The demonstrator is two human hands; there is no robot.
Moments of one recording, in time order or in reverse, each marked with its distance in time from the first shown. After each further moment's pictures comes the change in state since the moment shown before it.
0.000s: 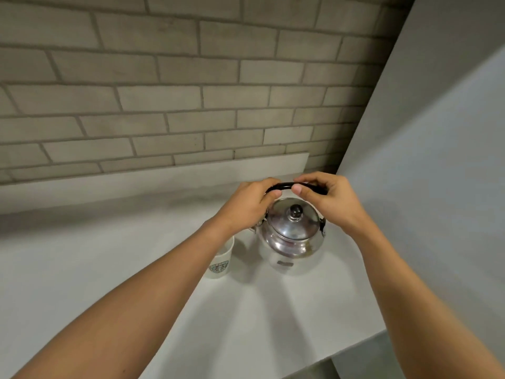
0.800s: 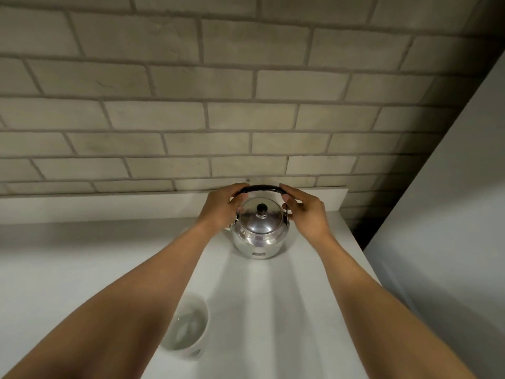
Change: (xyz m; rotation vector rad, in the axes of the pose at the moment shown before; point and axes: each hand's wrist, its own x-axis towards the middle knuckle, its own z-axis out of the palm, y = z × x) left_hand 0.141 -0.168 0.007 -0.214 0.352 -0.409; right_hand 0.199 0.150 0.089 0.228 -0.032 0.086
